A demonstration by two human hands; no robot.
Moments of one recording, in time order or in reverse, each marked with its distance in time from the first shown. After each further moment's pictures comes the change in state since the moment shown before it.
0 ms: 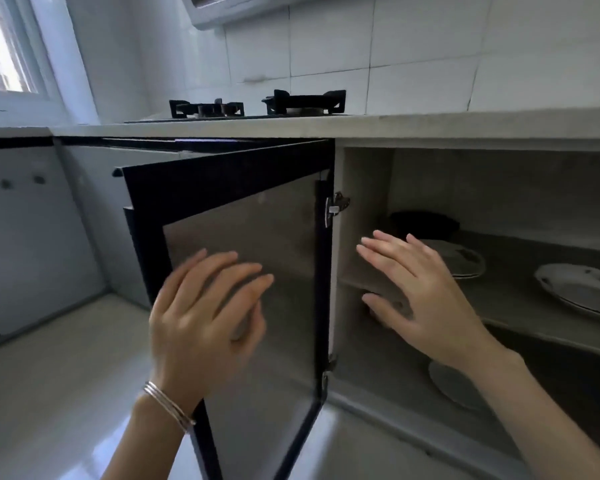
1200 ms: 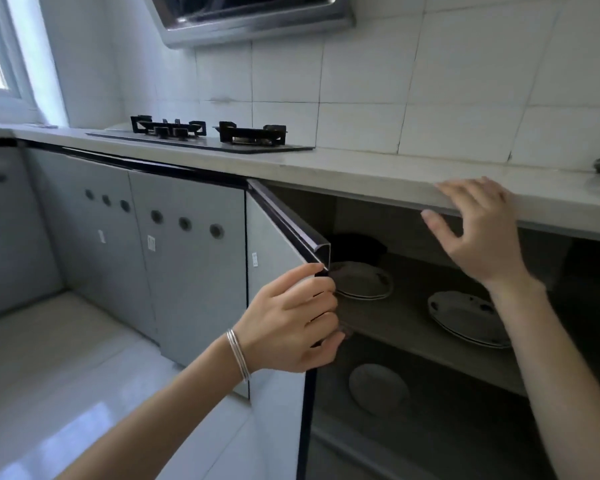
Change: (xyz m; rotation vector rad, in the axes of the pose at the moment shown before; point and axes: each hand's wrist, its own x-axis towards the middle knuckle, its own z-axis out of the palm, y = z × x) left_hand 0.125 0.183 0.052 -0.268 0.062 0.447; right_hand 0.001 0.165 -0.210 -0.351 0.217 0.173
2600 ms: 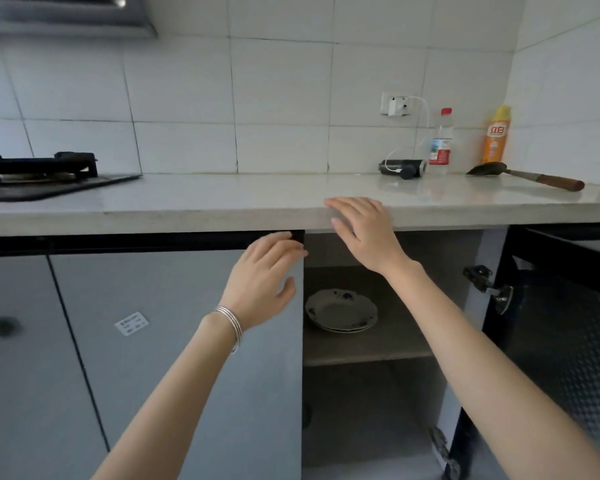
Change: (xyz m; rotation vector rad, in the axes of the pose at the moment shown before) left_hand 0.079 -0.040 0.171 -0.442 -0.145 -0.158; right_hand 0.002 0.060 0.001 -0.231 -0.129 0.181
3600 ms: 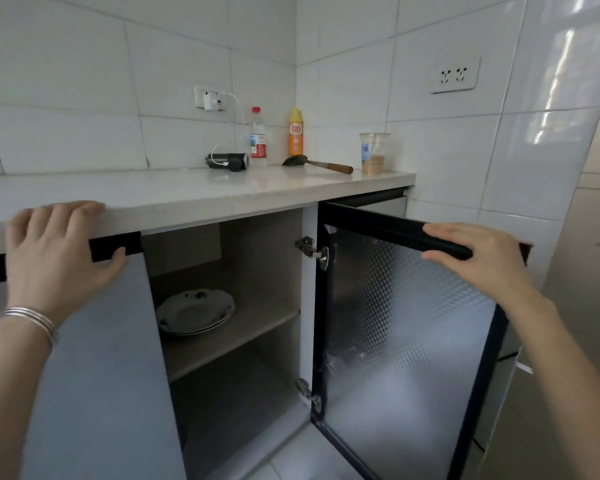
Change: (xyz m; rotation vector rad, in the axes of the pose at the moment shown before) left_hand 0.037 -0.029 0.009 -0.298 0.110 -0.100; right_hand -0.225 -0.015 -0.279 -0.480 0.089 0.547
